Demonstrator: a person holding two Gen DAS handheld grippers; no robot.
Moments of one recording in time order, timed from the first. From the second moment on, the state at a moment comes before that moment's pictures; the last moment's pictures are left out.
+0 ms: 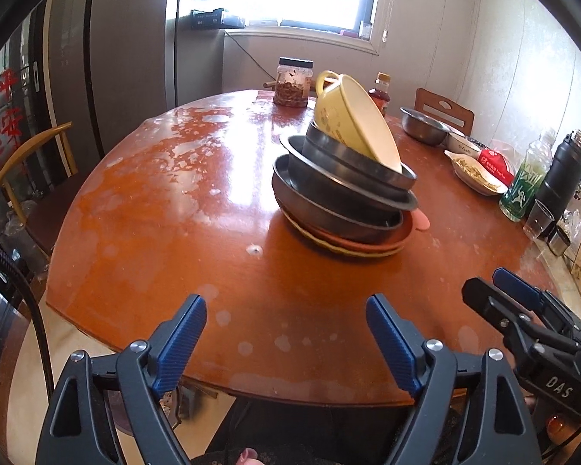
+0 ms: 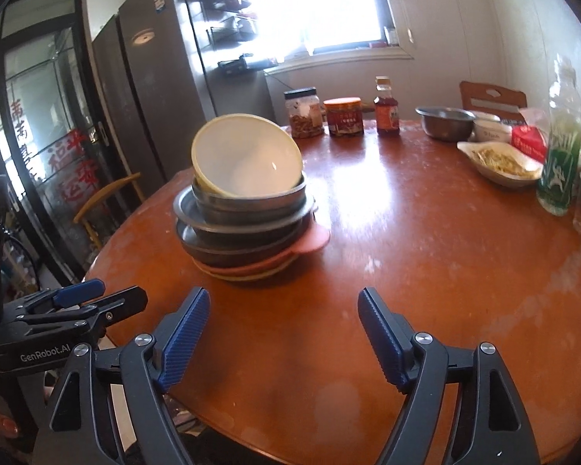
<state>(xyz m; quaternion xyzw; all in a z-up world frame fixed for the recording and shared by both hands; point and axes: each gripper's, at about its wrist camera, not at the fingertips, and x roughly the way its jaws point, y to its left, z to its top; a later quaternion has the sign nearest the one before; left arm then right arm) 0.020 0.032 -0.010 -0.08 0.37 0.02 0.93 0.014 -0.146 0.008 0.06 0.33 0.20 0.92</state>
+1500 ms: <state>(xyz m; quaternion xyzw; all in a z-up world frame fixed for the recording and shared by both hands) 0.002 0.023 -0.047 -0.09 0.39 0.05 0.91 -0.008 -0.150 -0.021 0.04 0.35 0.18 0.92</state>
